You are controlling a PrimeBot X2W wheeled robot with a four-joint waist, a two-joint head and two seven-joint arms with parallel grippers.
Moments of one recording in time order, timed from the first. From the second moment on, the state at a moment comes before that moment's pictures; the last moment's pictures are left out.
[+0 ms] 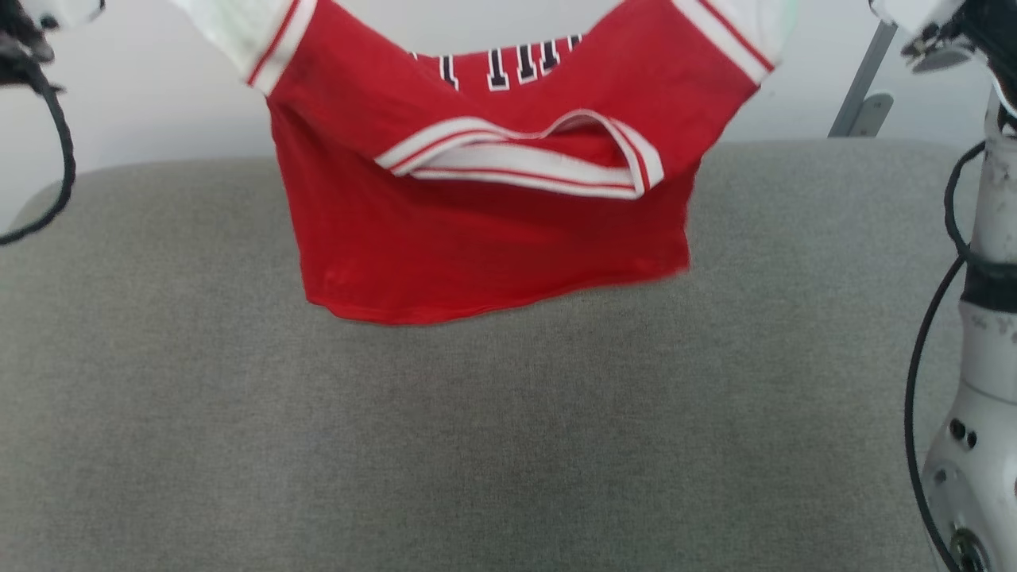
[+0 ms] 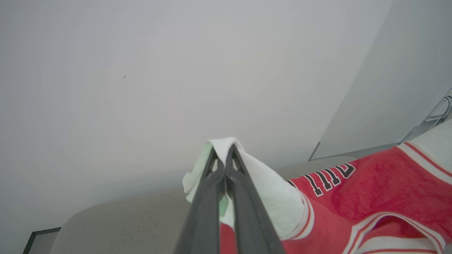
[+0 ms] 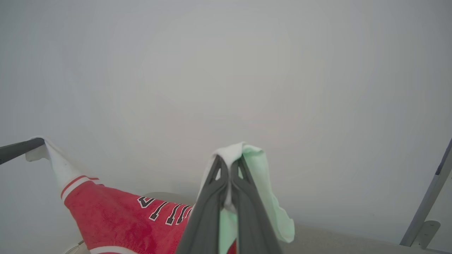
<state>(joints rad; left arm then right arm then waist) -1.15 0.62 -0.38 0.25 -0.92 0.09 0.79 -1.04 -0.10 -0.07 0.22 0.57 0.13 0.80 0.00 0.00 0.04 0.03</state>
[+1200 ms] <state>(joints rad) -1.51 0.46 -0.46 0.92 -0.70 -0.13 -0.07 -1.46 -0.12 0.27 0.98 0.30 0.13 -0.03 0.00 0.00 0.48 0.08</state>
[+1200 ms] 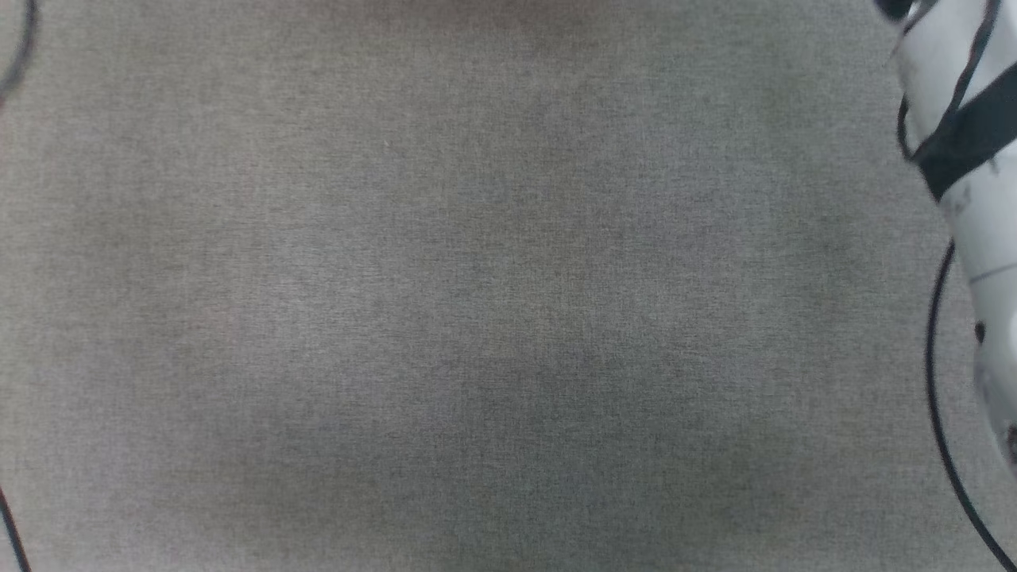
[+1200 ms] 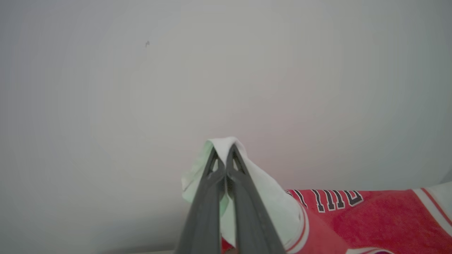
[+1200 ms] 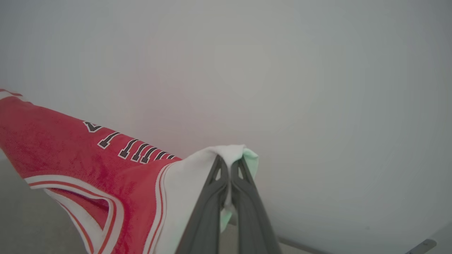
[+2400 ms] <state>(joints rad) -0.37 0.96 -0.56 -0.15 -1.14 0.29 0.62 -0.32 -0.48 0.19 -0.07 0.80 0.13 1.01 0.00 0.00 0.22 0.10</state>
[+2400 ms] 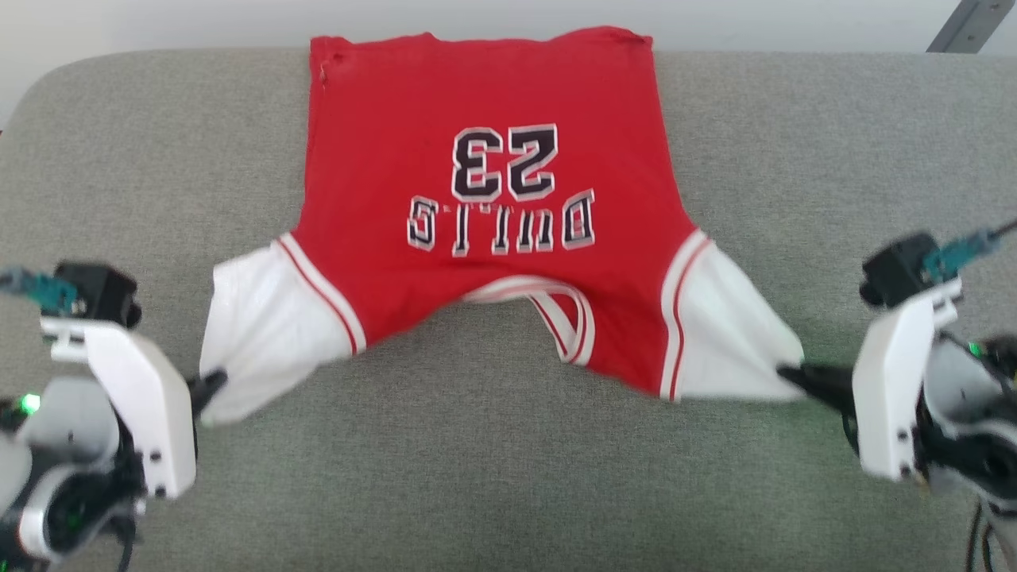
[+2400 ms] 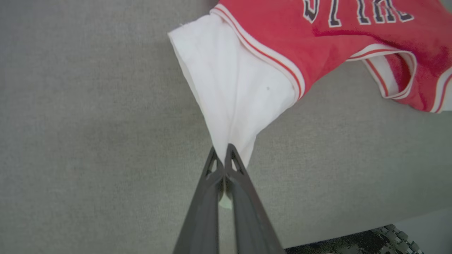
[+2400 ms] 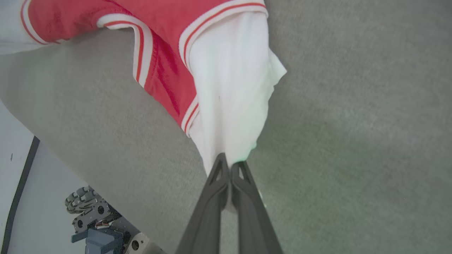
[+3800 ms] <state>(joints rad) -0.26 0.85 -0.56 -0.23 -1.15 0.25 0.42 -0.39 -0.24 -0.01 -0.24 0.37 0.13 0.84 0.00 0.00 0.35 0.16</state>
